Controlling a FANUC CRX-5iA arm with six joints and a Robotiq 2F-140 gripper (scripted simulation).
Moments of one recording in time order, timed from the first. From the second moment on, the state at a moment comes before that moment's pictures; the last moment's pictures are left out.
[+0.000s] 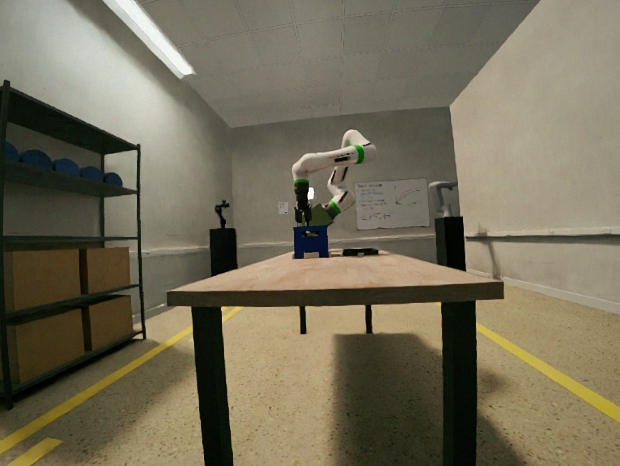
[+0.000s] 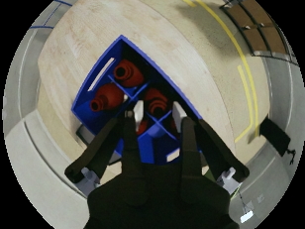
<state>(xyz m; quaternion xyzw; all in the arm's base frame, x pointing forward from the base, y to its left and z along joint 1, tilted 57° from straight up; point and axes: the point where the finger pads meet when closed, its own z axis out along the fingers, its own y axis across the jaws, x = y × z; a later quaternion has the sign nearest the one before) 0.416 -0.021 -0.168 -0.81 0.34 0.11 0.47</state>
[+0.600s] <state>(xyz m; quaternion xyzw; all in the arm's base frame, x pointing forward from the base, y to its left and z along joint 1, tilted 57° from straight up) 0.416 -0.022 -0.168 -0.81 0.34 0.11 0.47</state>
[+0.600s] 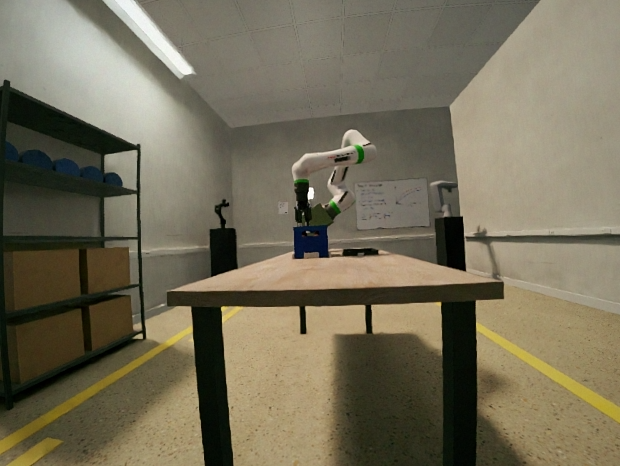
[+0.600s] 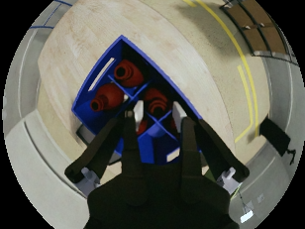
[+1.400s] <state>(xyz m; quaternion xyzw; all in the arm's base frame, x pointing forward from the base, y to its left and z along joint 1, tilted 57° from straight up) 0.408 -0.066 -0.139 -0.81 0.34 0.11 0.47</state>
